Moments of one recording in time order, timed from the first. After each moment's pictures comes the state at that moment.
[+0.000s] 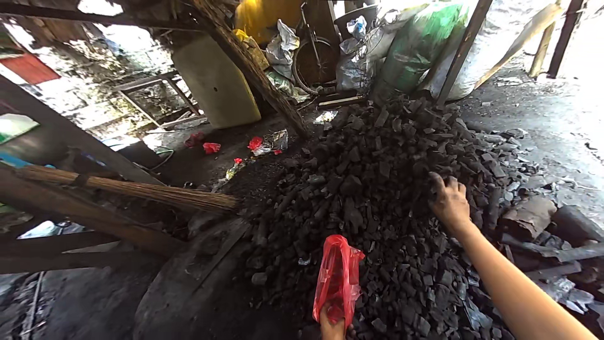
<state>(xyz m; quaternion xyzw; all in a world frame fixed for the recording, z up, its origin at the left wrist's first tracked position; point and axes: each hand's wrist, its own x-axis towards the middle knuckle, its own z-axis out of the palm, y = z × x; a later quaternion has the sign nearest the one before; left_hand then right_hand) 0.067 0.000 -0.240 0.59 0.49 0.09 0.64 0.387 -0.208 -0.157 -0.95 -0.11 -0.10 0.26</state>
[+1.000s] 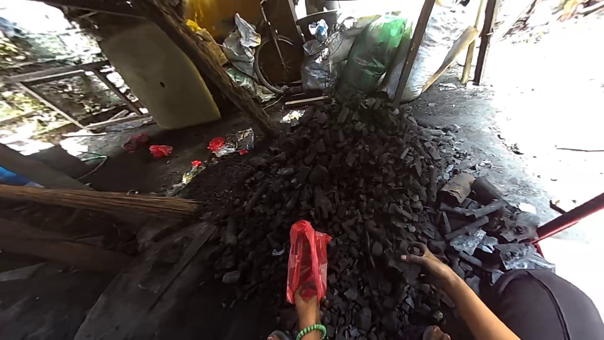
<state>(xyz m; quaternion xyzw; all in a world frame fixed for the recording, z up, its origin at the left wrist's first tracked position) 0.064 -0.006 -0.231 0.55 0.51 0.11 0.65 0.200 -0.290 -0.228 -0.65 0.19 0.33 0.66</state>
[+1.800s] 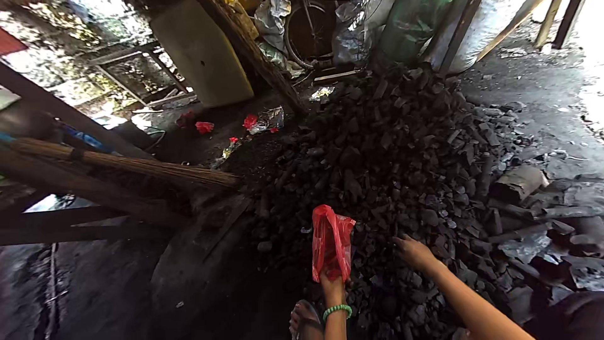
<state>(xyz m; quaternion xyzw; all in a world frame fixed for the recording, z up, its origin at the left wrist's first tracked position) 0.068 -0.003 -0.233 0.52 0.54 0.13 0.65 0.227 -0.175 -0.245 -0.89 -0.22 0.36 0.16</state>
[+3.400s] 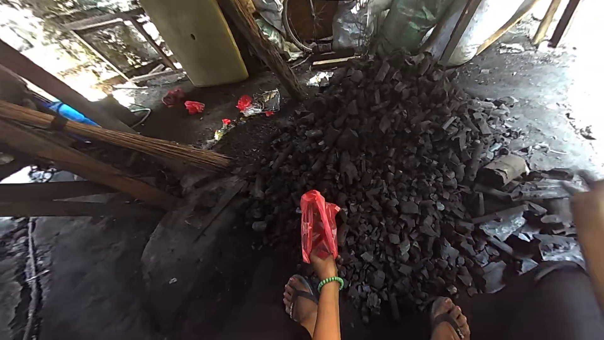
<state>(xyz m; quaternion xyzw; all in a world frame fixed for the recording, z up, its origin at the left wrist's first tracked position) 0.058 0.002 -0.255 0.55 0.55 0.15 0.61 0.290 -0.419 -0.127 -0.68 0.16 -0.18 0.69</state>
